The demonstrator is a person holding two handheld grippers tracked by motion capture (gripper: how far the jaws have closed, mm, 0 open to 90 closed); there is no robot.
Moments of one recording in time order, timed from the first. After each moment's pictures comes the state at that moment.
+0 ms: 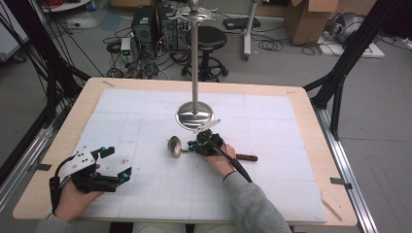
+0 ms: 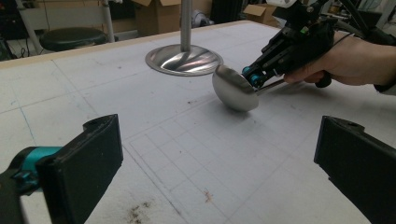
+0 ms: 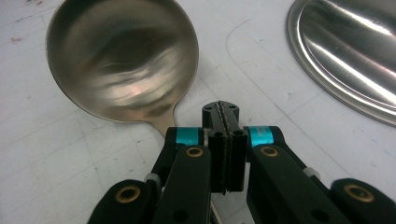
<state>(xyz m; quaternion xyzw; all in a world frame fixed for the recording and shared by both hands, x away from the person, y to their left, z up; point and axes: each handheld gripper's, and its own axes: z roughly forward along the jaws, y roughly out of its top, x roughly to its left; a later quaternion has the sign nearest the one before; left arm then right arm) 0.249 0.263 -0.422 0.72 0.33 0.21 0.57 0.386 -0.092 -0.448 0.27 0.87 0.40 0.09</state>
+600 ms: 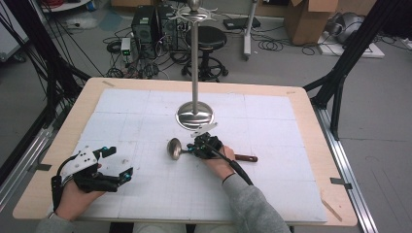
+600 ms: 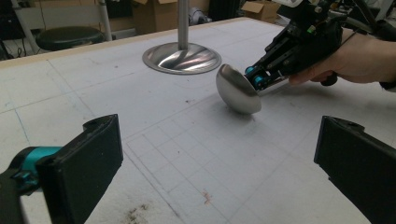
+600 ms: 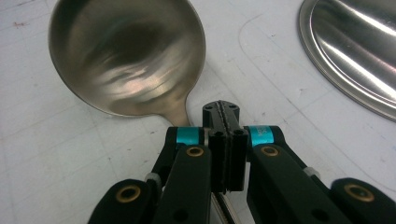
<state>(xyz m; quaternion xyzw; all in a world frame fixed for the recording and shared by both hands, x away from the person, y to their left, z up) 0.251 0.260 -0.423 0.73 0.32 0.21 0.57 0.374 -0.087 -0.446 0.26 0.88 0.38 0.11</state>
